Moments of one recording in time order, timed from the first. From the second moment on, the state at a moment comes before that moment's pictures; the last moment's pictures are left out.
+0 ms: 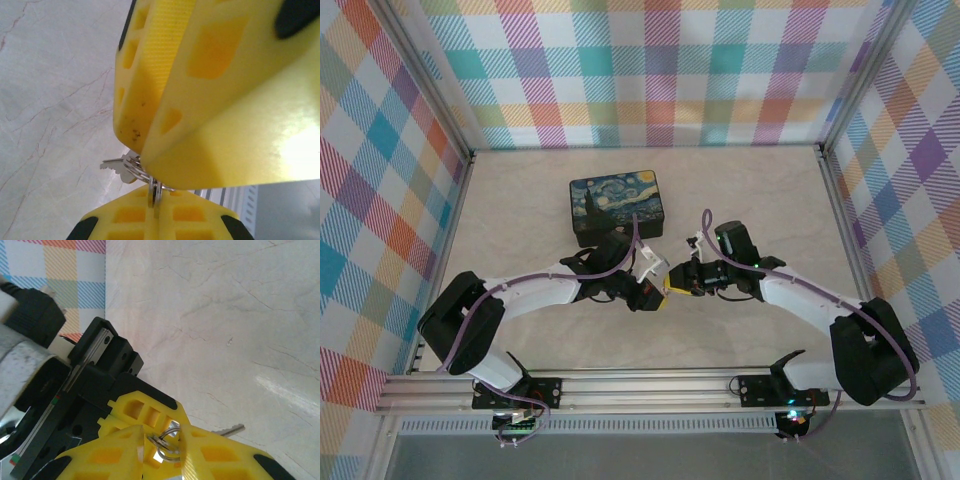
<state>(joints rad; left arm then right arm) -0.77 1.53 0.84 -0.16 0.71 -0.18 0.51 1.31 0.67 -0.15 -0.88 0.72</state>
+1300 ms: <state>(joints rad) -0.77 1.47 0.86 -0.22 0.75 -0.18 0.51 1.22 0.58 0.00 -0.96 0.67</state>
